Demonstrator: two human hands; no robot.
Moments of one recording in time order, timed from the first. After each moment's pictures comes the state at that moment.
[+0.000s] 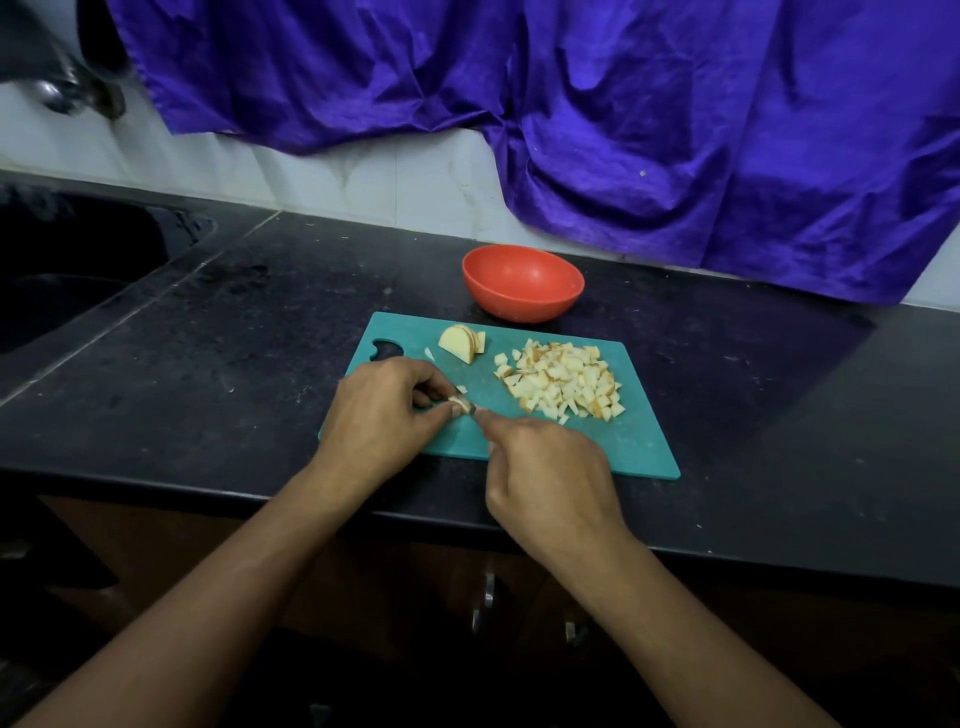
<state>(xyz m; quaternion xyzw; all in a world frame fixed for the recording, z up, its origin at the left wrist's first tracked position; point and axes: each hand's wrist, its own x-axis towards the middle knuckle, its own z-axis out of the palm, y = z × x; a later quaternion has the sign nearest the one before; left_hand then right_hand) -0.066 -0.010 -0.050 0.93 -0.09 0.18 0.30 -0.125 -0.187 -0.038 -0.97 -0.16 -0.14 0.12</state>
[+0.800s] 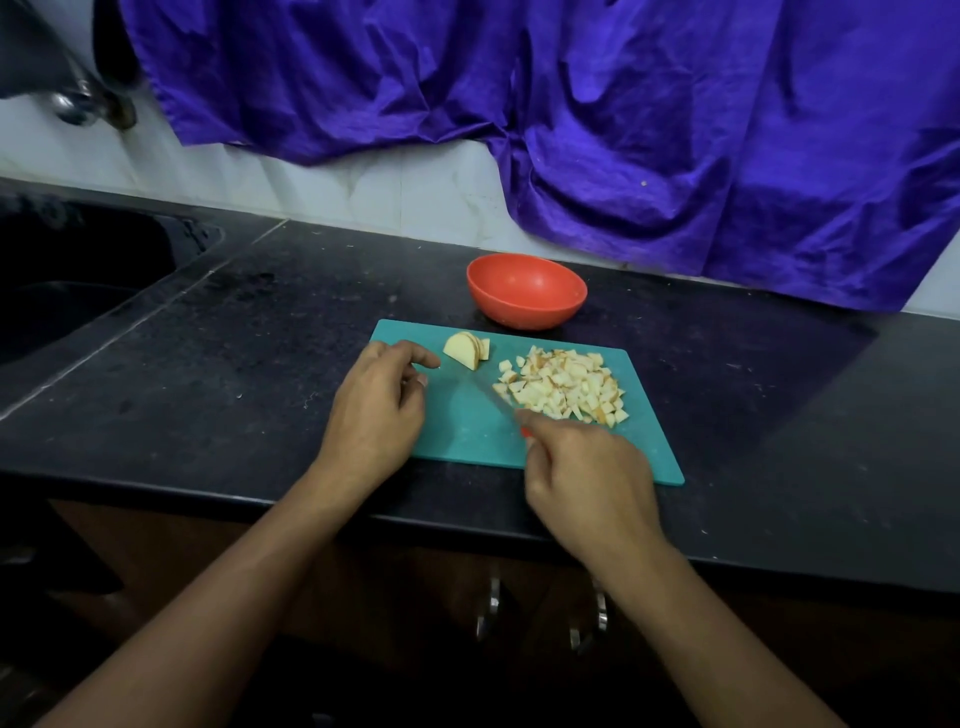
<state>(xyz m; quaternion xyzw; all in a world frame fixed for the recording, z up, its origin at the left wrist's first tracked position) -0.062 -0.003 -0.057 0.89 -0.06 0.23 0.39 -0.124 -0.211 -0.039 -0.97 -0.11 -0.18 0.12</state>
